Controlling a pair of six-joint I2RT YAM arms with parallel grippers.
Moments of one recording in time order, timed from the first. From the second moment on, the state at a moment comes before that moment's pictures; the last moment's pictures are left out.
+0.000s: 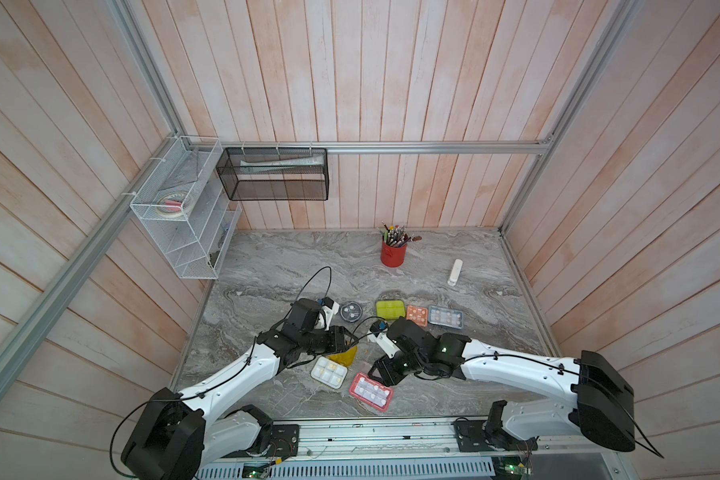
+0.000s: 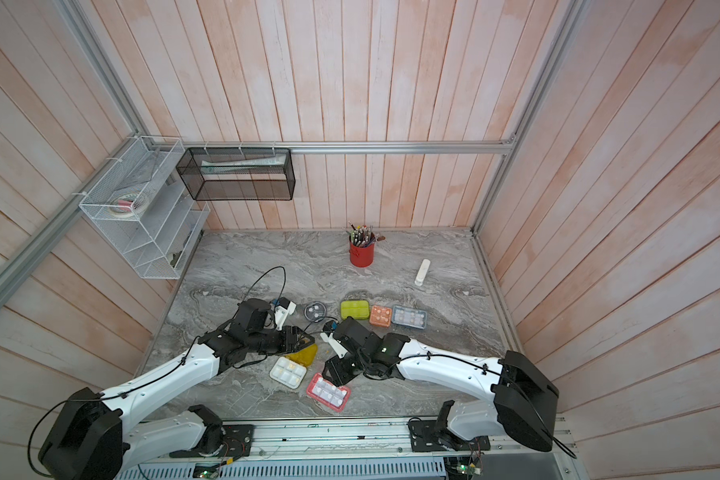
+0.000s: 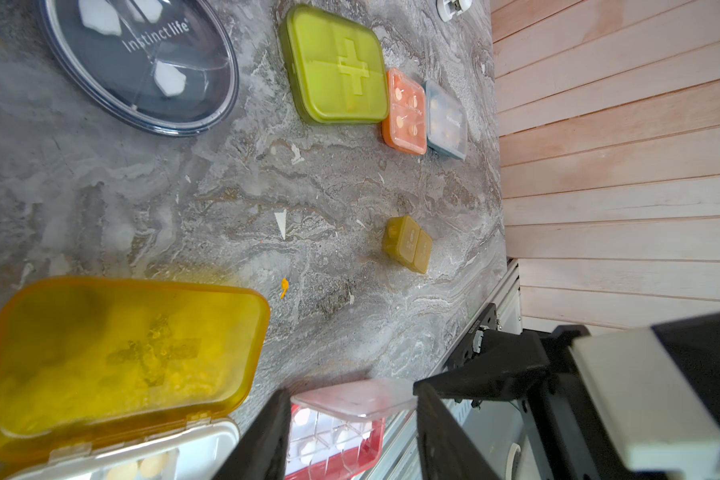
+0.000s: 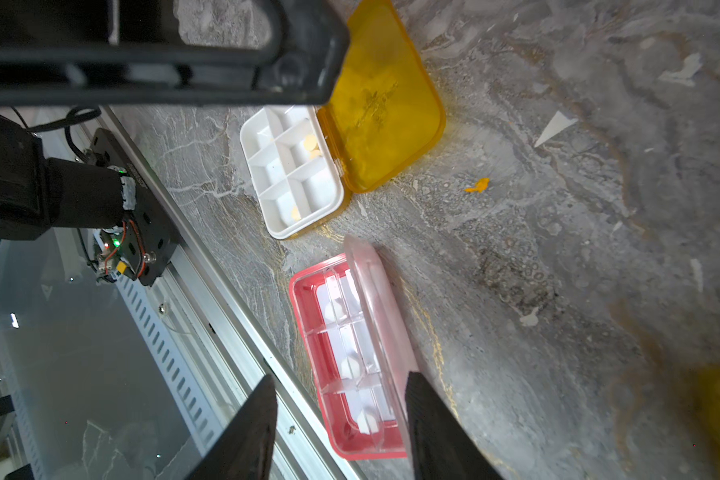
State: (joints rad) left arm -0.55 1.16 0.60 -0.23 0.54 -0.67; right arm 1.08 1.33 0.81 -0.44 -0.23 0.48
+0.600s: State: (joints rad) left arm -0.55 1.16 0.60 -0.23 0.54 -0.68; right arm 1.12 1.40 0.87 -0.59 -0.08 0.40
